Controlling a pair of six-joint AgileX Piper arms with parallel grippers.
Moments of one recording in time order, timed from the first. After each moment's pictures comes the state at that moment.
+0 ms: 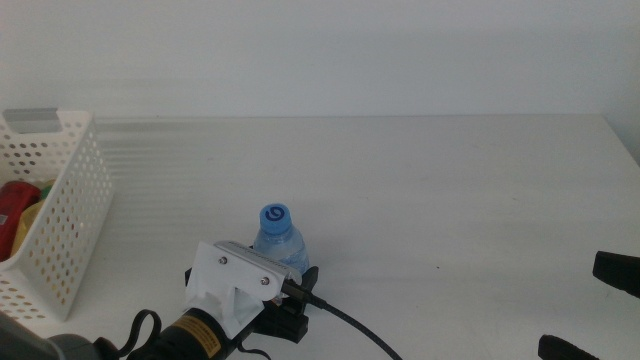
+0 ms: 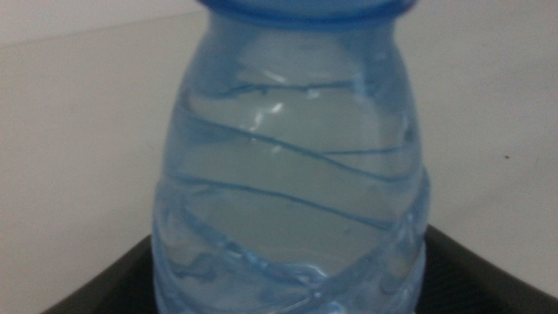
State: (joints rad) left arm -0.72 1.81 -0.34 -0.18 -1.14 -0.04; right arm 0.76 0.39 -0.35 0.02 0.21 -0.14
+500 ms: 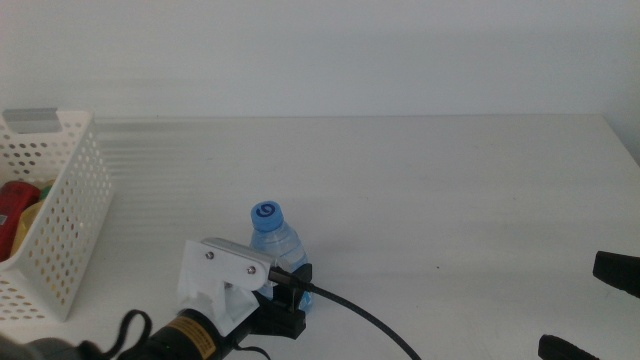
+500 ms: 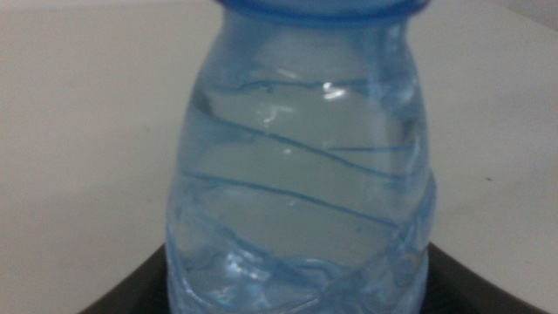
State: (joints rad) left arm -0.72 1.76 -0.33 -0.18 -1.10 -0.16; right arm 0.76 0.39 -0.35 0.02 0.21 -0.14
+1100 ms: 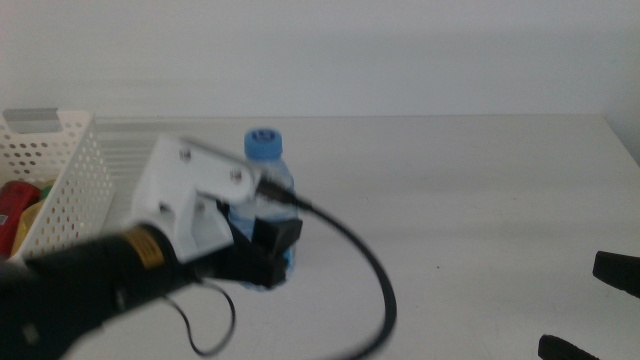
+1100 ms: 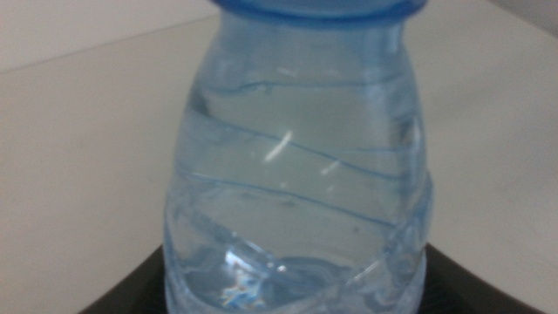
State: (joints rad) left arm -0.67 1.18 -0.58 -0.31 -0.11 0.19; right arm 0.76 0.39 -0.35 0.02 0.21 -0.14
